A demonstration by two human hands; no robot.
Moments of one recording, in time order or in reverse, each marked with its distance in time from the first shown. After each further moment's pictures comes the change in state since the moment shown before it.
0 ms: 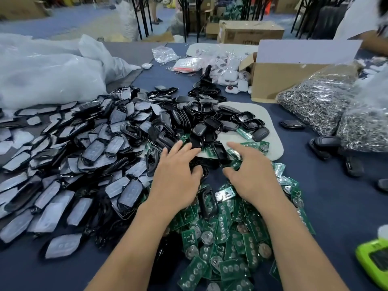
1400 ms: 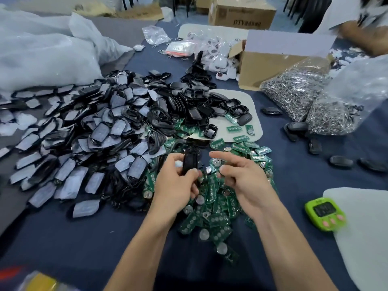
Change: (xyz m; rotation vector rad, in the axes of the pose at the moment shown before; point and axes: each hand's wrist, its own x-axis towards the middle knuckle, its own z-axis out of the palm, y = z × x) left_hand -0.076 0.025 -0.013 -0.902 -0.079 -0.435; right_hand -0.081 -0.021 -0.023 1.058 -0.194 0.322
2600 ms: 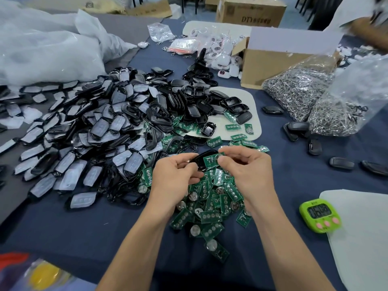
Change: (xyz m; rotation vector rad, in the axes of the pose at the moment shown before) left_hand -0.012 0.023 0.015 -0.098 0.032 -0.004; right_hand -0.009 -0.012 -0.011 -0.162 0.206 -0.262
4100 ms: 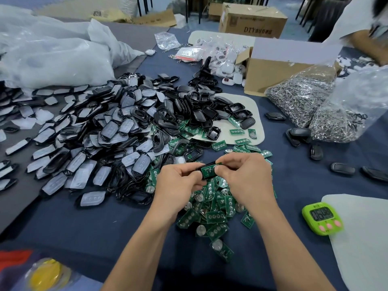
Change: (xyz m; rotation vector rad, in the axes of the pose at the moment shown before) left_hand -0.016 0.002 -0.010 0.020 -0.007 -0.004; right_hand -0.008 -0.011 0.012 -0.440 -0.051 -0.054
